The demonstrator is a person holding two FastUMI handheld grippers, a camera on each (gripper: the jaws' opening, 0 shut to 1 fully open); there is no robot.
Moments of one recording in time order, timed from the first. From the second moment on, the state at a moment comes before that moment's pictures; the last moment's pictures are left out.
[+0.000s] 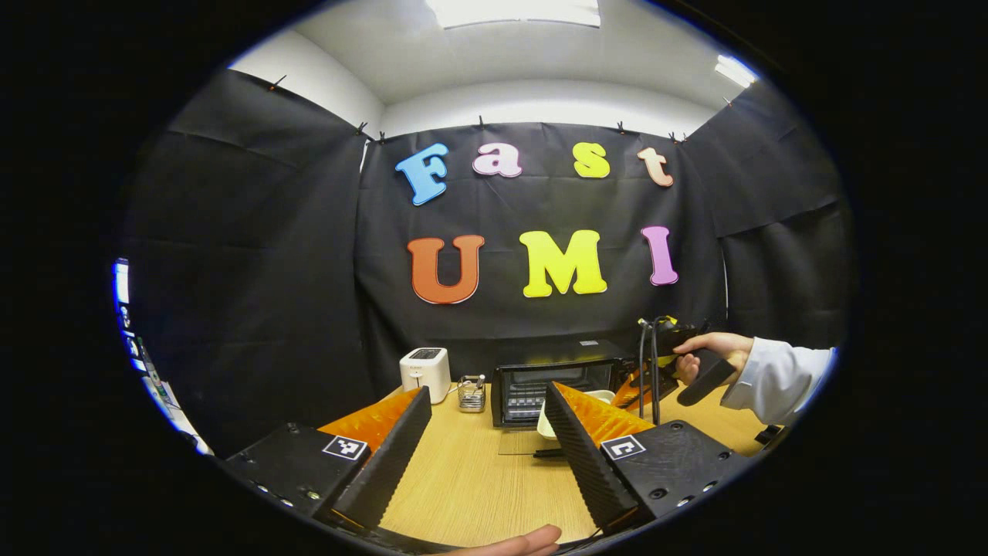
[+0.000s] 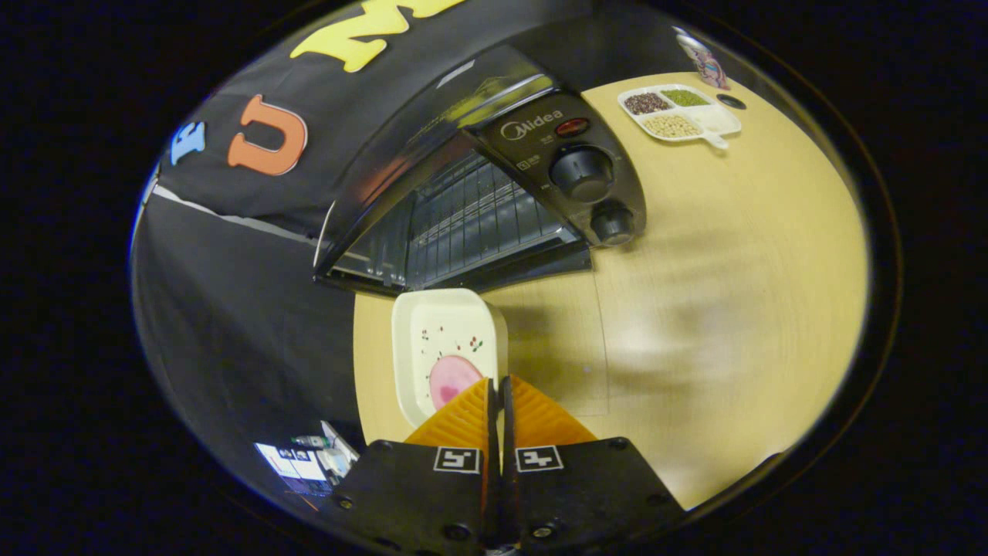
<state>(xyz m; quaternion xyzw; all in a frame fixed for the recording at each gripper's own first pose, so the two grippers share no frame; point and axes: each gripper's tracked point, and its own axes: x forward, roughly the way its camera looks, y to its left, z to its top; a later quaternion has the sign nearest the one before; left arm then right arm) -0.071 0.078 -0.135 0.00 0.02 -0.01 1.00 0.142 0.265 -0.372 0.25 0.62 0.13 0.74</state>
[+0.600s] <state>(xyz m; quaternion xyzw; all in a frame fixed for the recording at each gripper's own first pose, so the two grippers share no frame) -0.064 0.103 -0.155 0.01 0.03 0.00 1.00 0.236 0.293 -0.387 0.39 0.46 -0.03 0.80</state>
